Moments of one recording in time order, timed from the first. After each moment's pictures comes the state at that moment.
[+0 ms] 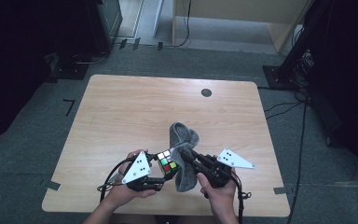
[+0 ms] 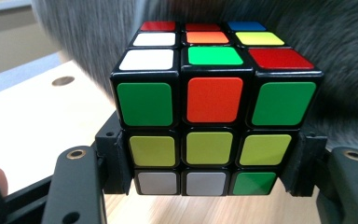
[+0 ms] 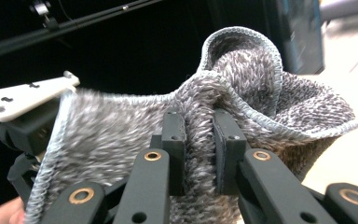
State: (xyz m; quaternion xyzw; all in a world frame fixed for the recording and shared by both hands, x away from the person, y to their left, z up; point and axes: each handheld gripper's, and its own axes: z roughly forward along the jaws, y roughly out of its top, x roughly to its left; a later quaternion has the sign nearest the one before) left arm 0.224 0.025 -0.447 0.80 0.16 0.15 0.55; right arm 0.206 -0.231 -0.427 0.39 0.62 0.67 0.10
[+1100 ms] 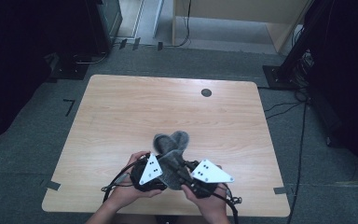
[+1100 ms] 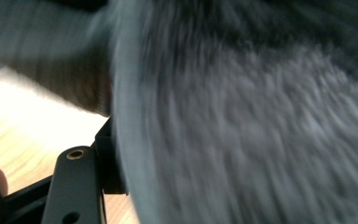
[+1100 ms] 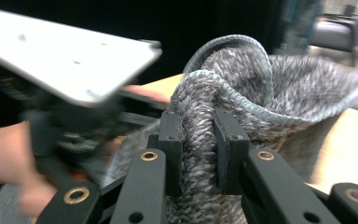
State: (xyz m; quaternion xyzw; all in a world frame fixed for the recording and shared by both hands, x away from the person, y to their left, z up) left arm 0.225 0.008 -0.460 0.85 0.17 0.19 0.46; right arm 0.183 -0.187 -0.420 0.30 0.72 0.58 0.22
